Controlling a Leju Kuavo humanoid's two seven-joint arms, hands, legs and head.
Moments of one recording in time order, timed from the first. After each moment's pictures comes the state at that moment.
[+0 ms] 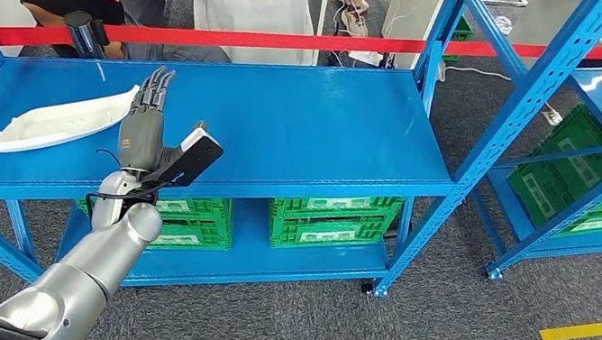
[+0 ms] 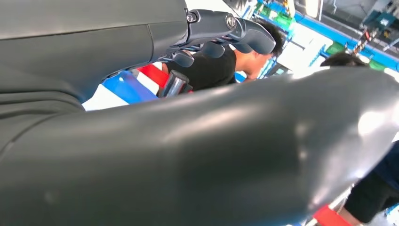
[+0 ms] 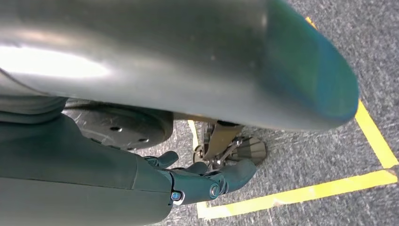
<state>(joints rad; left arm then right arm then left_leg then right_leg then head) -0.74 -0.22 -0.19 -0.54 -0.90 0.62 -0.38 -0.09 0.20 -1.00 -0.20 0.68 0.06 -0.15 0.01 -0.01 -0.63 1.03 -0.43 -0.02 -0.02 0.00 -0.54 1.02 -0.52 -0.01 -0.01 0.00</state>
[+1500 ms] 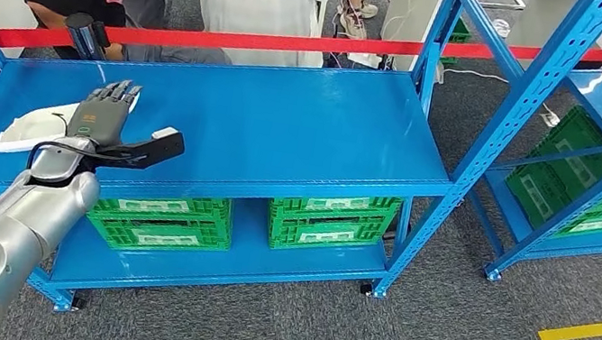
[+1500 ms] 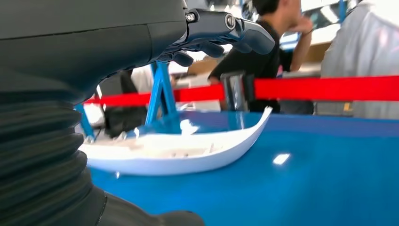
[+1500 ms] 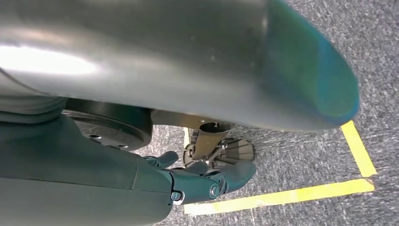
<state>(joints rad) -0.94 0.00 -0.25 -0.31 -1.27 0.22 -0.10 -0.14 0.20 -1.00 -0.20 0.73 0.06 -0.13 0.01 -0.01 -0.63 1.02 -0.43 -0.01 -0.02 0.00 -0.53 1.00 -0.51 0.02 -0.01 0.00</state>
